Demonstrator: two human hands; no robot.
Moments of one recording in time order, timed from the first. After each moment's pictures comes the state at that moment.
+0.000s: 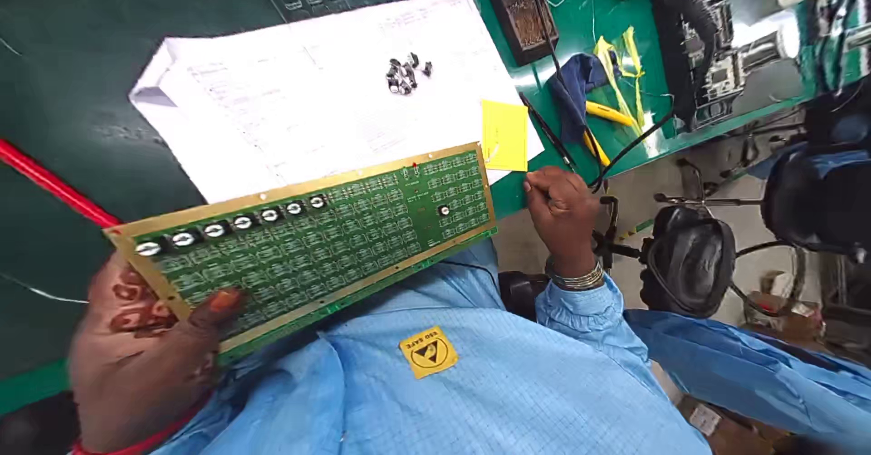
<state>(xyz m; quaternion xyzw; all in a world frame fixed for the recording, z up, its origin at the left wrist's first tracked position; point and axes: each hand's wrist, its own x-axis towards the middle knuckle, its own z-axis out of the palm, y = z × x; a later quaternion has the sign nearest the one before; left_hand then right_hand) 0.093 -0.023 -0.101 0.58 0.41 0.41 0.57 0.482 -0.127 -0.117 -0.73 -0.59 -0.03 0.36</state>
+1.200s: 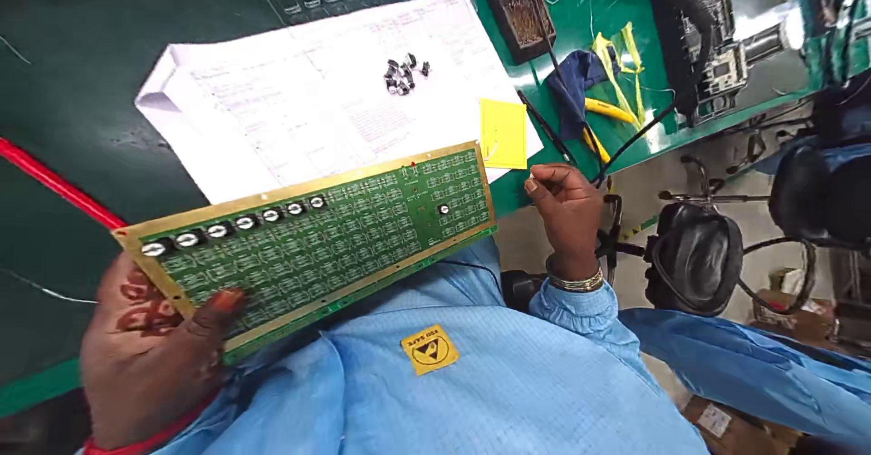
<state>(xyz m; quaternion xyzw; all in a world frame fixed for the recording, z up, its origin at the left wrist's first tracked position) 0.096 -0.024 -0.099 0.57 0.41 0.42 0.58 0.469 -0.129 -0.105 -0.69 -0.39 0.22 0.57</state>
